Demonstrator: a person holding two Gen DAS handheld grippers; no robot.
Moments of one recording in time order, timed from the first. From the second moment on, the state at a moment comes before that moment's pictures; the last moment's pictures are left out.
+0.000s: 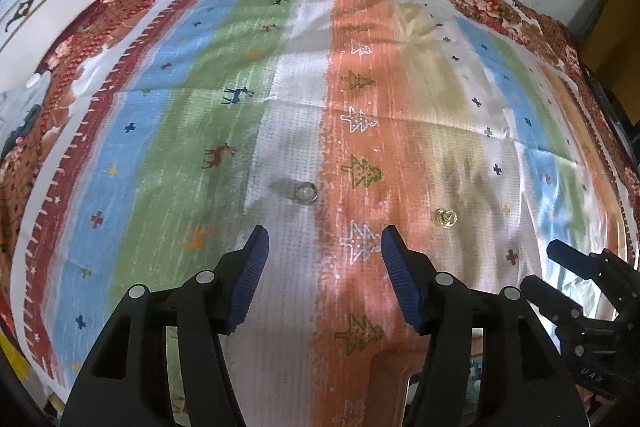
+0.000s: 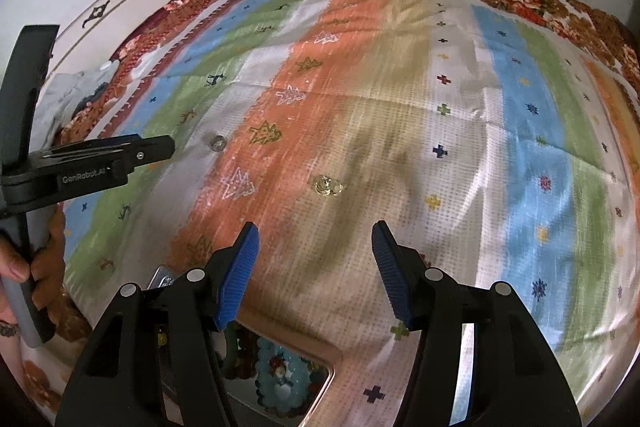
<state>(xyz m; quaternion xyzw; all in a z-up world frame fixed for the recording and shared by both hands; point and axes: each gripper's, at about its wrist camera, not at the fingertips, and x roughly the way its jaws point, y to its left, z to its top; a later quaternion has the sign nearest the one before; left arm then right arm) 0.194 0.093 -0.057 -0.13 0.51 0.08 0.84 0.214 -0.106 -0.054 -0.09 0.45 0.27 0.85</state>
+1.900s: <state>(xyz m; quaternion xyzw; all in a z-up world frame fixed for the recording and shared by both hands) 0.270 0.111 -0.131 -0.10 0.60 0.08 0.79 0.305 -0.047 -0.122 -0.16 0.53 0.28 0.78</state>
